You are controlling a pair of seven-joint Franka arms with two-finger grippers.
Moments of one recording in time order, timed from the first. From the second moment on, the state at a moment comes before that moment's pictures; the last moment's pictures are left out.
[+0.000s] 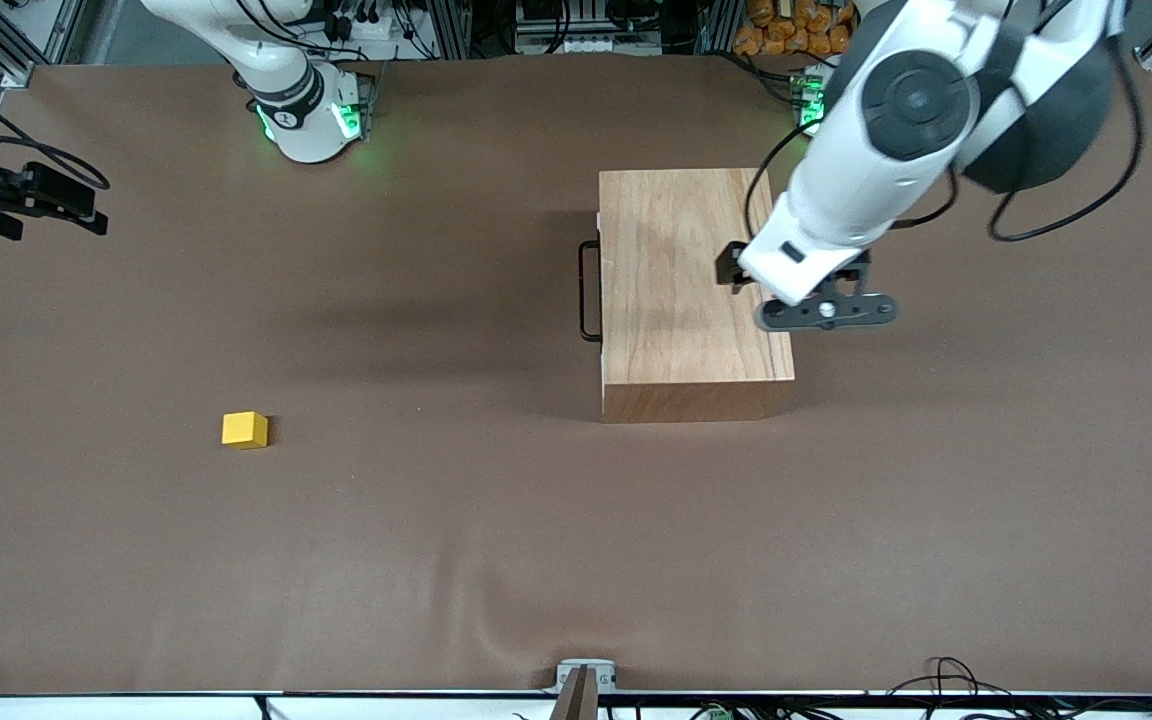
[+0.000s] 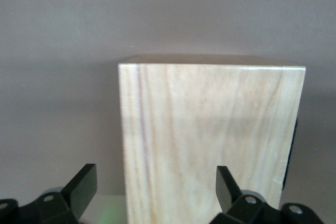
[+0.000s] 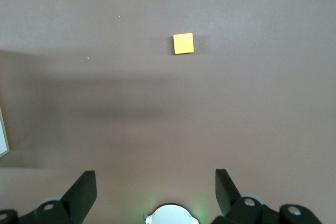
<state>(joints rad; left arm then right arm) -0.27 0.27 -0.32 -1.46 0.02 1.60 -0.61 -0.02 -0.03 -0.01 -1.56 0.05 1.39 -0.06</state>
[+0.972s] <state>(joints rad) -0.61 0.51 -0.30 -1.31 0.14 1.64 -0.99 -0.05 -0.03 -0.01 -1.57 0.05 1.40 -0.06</state>
